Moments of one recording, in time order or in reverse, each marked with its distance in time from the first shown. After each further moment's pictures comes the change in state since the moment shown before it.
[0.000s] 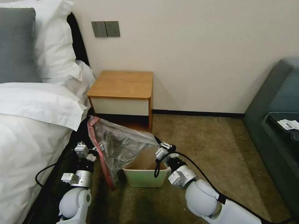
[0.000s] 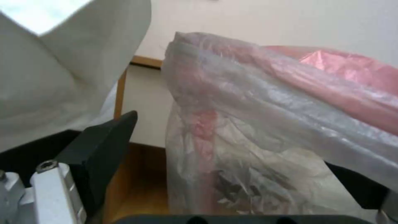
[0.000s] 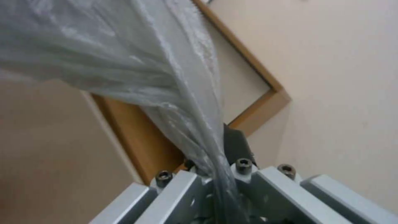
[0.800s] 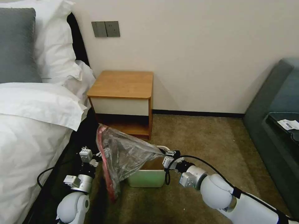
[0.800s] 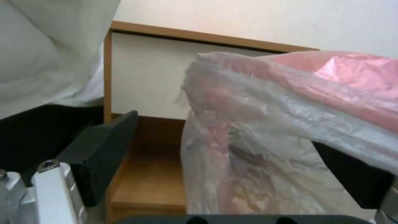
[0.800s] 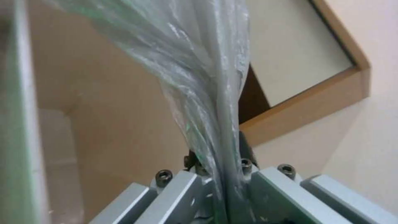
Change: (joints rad) left arm 0.036 0.069 0.025 0.001 0.027 0.052 -0.002; right arm 0.023 -0.114 0.056 -0.004 0.013 0.022 -0.294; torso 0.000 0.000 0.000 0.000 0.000
